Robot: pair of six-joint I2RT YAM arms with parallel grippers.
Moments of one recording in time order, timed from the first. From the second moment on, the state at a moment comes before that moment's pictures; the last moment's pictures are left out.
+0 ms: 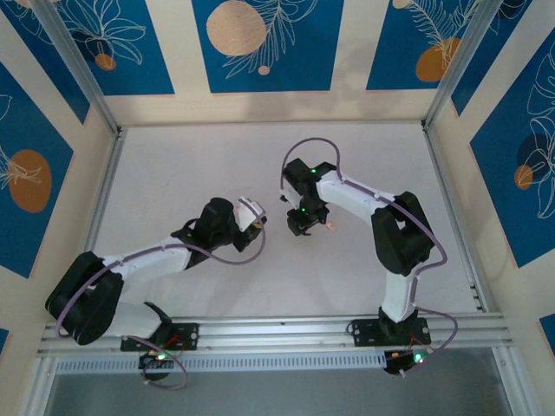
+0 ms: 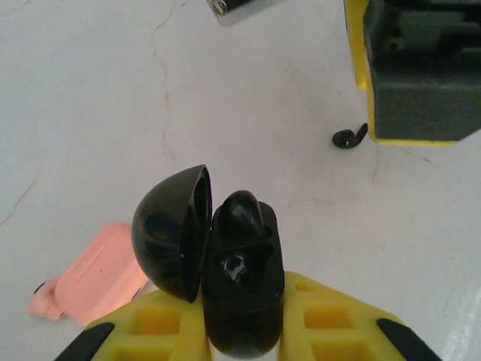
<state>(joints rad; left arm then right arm) -0.66 1.33 0.62 0.10 0.15 0.17 0.62 1.89 1.43 -1.04 -0.07 -0.05</state>
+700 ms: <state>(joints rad) -0.61 1.28 0.58 0.11 0.15 0.13 0.60 2.09 1.54 -1.06 0.01 -0.20</state>
